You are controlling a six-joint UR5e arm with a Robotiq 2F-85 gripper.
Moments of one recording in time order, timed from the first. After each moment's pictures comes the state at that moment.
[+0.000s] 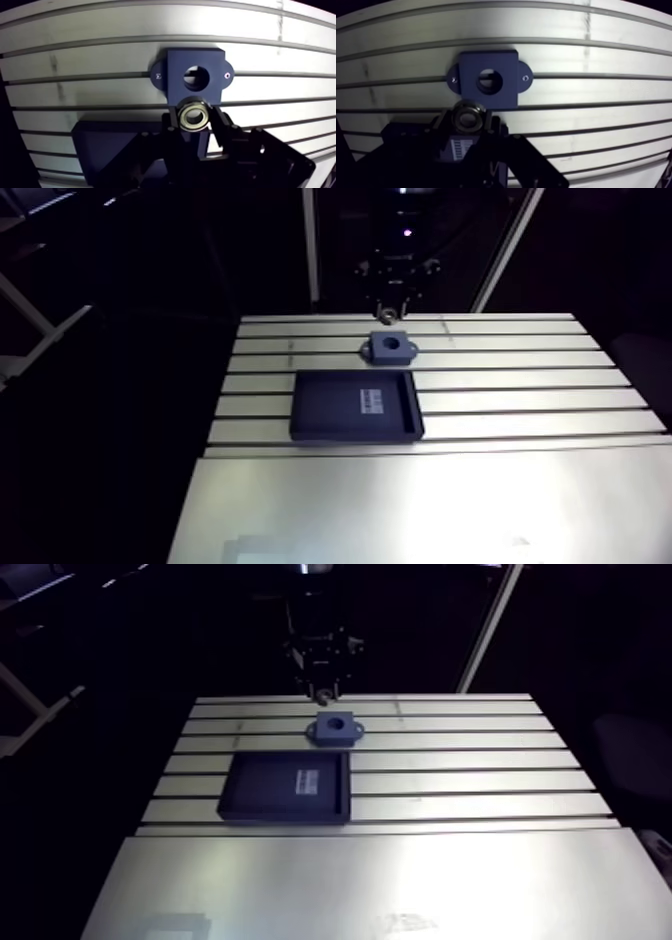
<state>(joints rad) -0.05 -1.14 1.65 -2.05 -1.61 -1.61</state>
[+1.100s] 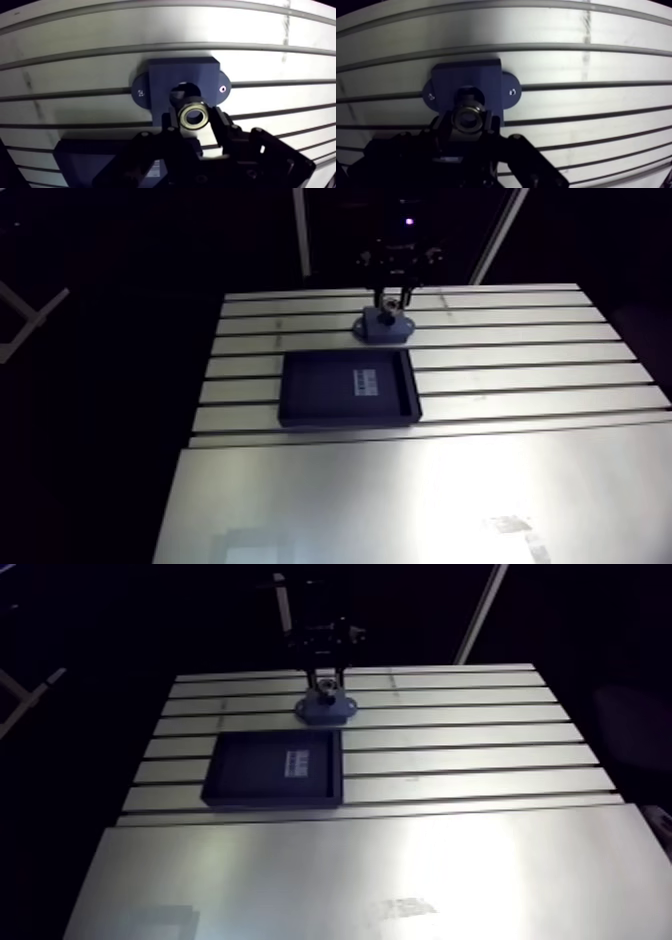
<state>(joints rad) -0.08 -1.06 1.63 -2.06 -1.62 -1.61</state>
